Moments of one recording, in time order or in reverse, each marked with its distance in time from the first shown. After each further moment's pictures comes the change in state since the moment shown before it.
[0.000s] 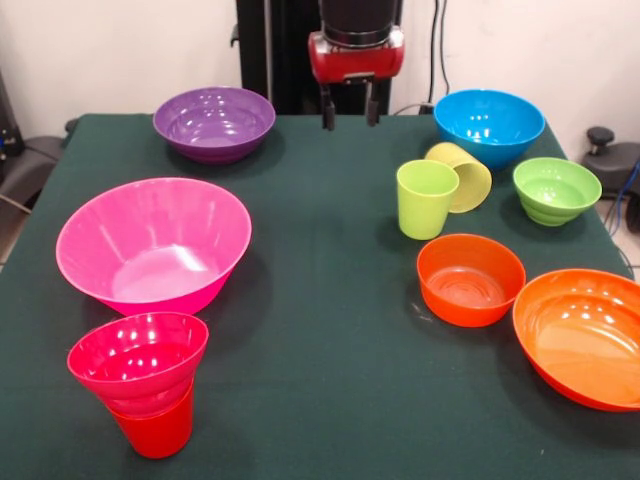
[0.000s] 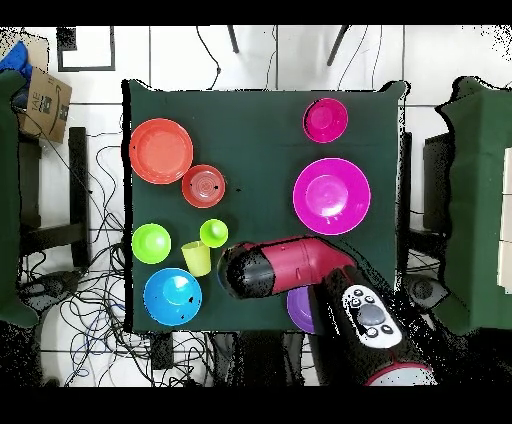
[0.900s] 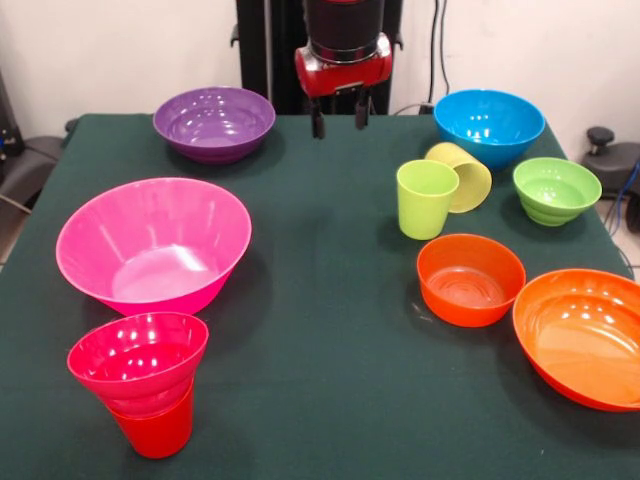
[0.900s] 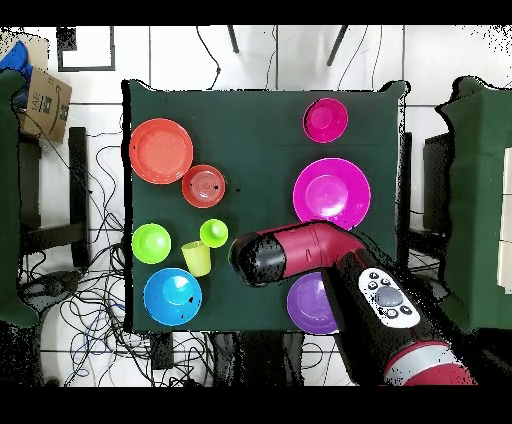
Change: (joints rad) arm -0.105 0.060 0.117 -0.054 -0.069 0.165 -0.141
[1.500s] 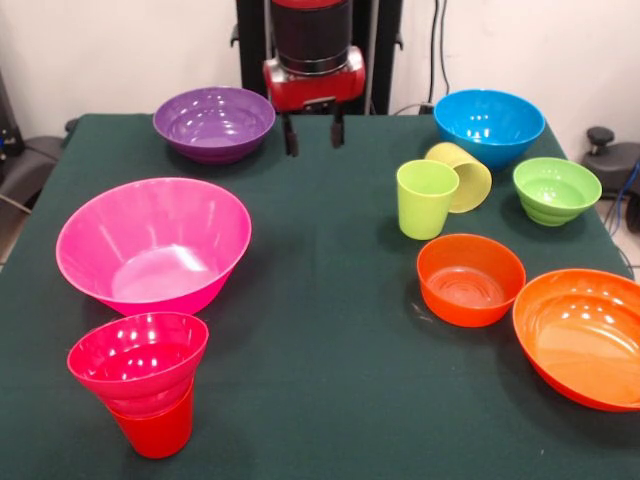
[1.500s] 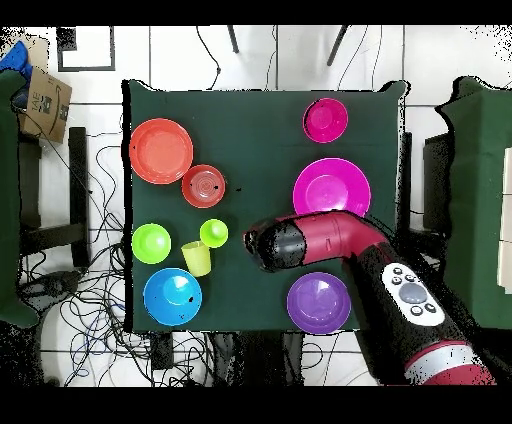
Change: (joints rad) arm -0.052 0.016 0.025 -0.067 -0.001 0.000 0.000
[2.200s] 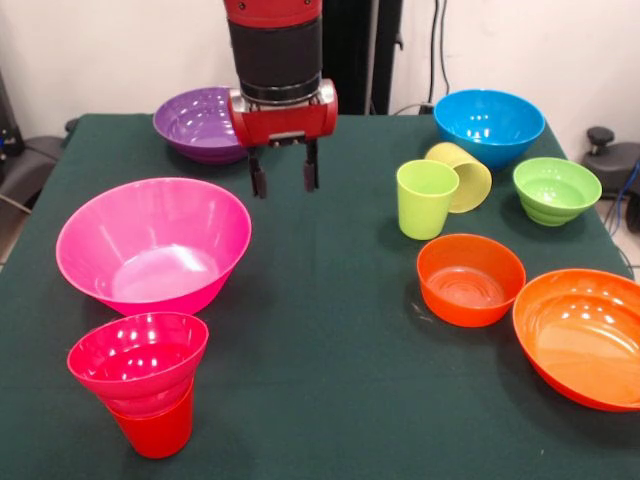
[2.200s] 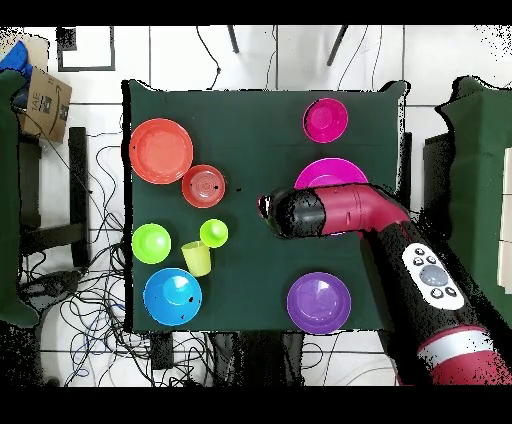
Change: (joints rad) arm -0.037 0.047 0.024 -0.164 0.003 0.000 0.000
